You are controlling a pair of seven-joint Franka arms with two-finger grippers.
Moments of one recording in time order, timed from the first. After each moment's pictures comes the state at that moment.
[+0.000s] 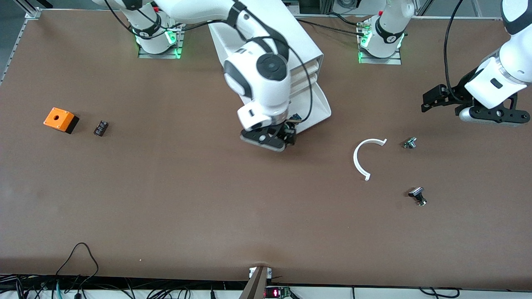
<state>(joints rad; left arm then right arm) 0.09 0.00 -0.16 -1.70 -0.08 1.66 -0.03 0.76 0.78 -0.04 -1.04 -0.08 1.94 1.03</state>
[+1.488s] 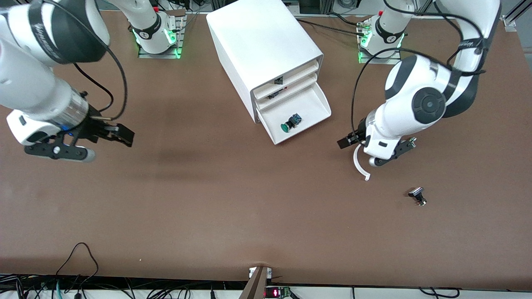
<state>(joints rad) 0.02 0.37 -0.41 -1.73 -0.06 1.97 -0.86 0.22 0.26 -0.01 -1.38 -0.01 1.66 0.31</state>
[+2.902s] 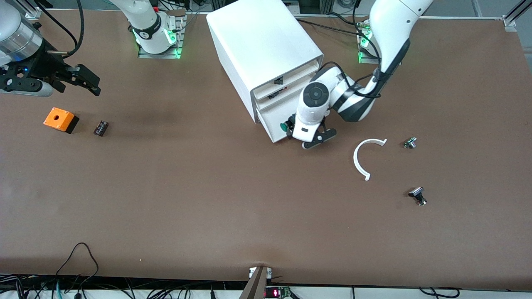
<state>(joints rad) -0.28 0.54 -0.42 -1.92 0.21 2.31 -1.28 0.06 -0.11 0.06 -1.74 -0.01 1.65 0.21</state>
